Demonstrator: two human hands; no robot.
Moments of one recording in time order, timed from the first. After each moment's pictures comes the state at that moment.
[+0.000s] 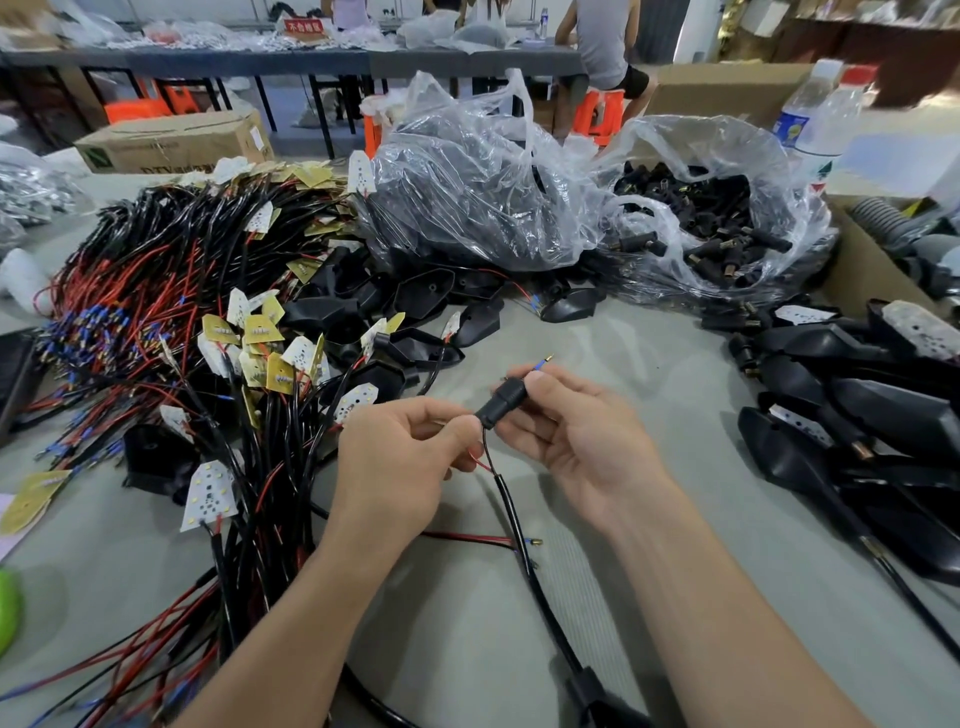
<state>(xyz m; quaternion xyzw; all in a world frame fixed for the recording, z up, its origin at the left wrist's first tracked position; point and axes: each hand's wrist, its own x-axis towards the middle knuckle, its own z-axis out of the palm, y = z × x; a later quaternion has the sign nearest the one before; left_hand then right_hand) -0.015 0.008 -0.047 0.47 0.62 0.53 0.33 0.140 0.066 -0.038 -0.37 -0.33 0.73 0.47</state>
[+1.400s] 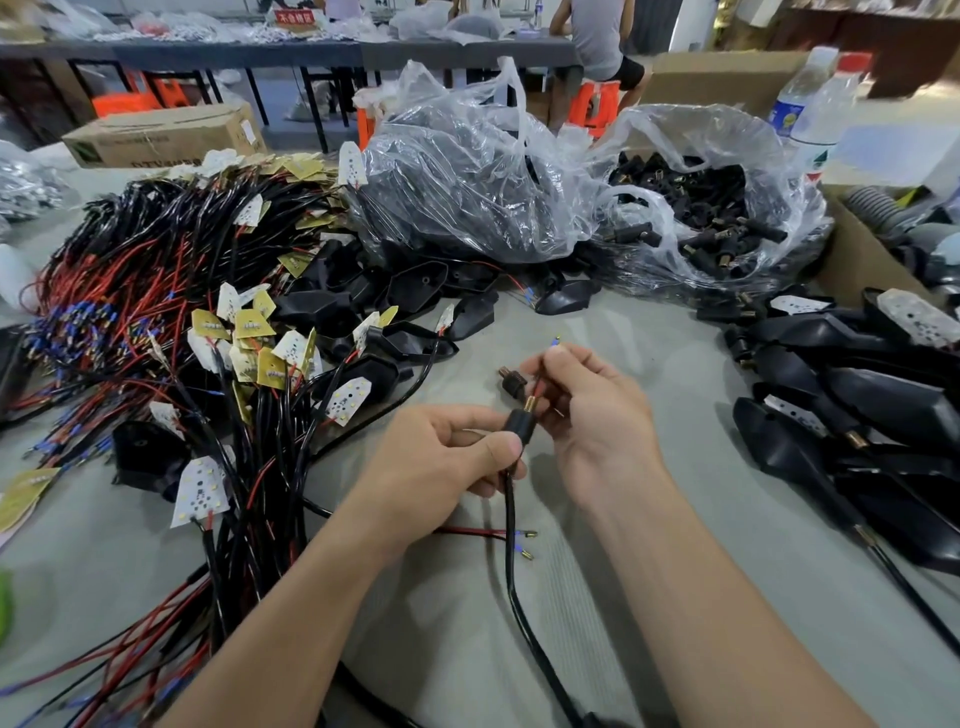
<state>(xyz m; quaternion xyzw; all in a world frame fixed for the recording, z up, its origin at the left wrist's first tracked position) -0.003 0.008 -0.043 0.50 0.54 0.45 0.50 0.133 0.067 -0.029 -0.42 -0.30 0.64 0.57</state>
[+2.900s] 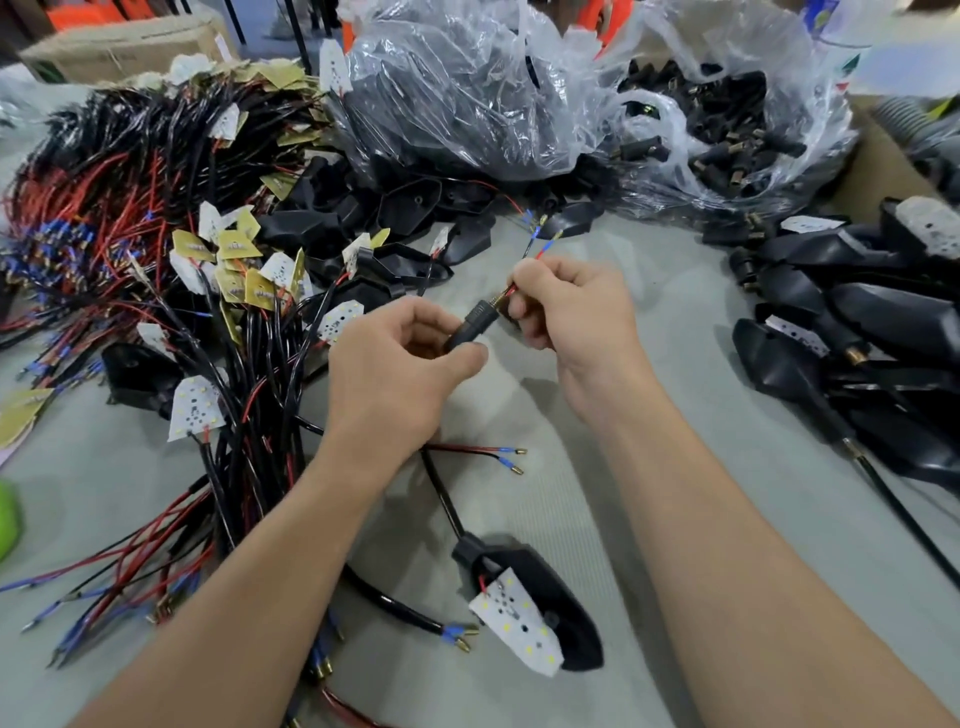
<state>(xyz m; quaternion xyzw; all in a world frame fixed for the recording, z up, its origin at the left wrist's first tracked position) -0.004 0.002 -0.048 0.52 0.66 0.51 0.21 0.135 0.082 -0.040 -0.45 -0.49 0.55 0.50</state>
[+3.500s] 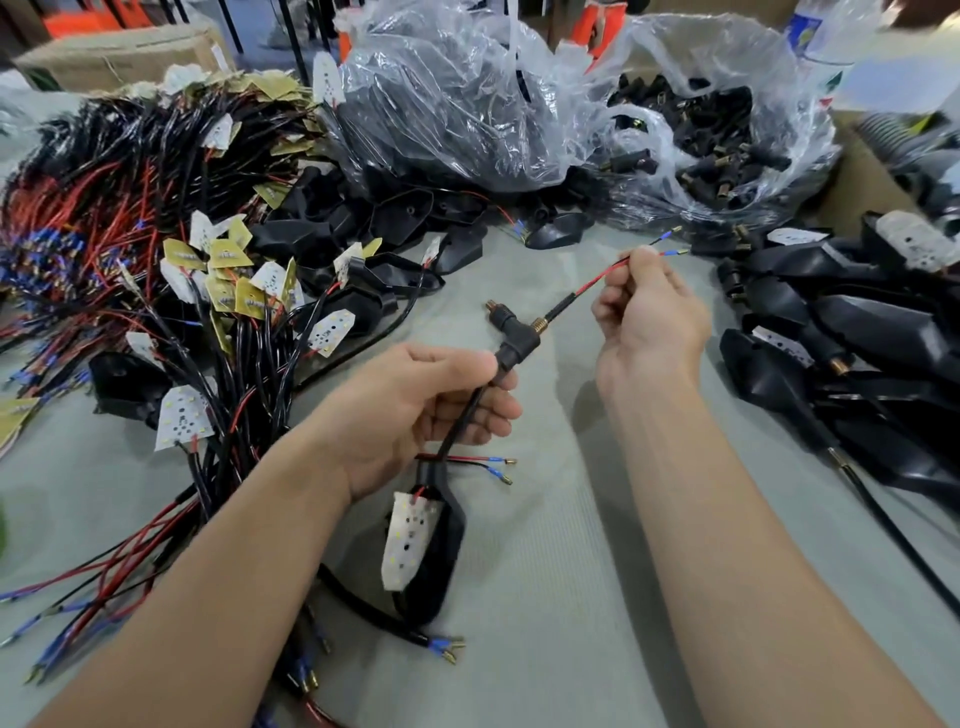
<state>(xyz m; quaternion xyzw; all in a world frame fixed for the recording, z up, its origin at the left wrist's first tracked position) -0.008 -0.003 -0.032 0.43 0.46 0.41 0.66 0.169 0.100 -0.033 -0.43 -0.19 0.54 0.70</state>
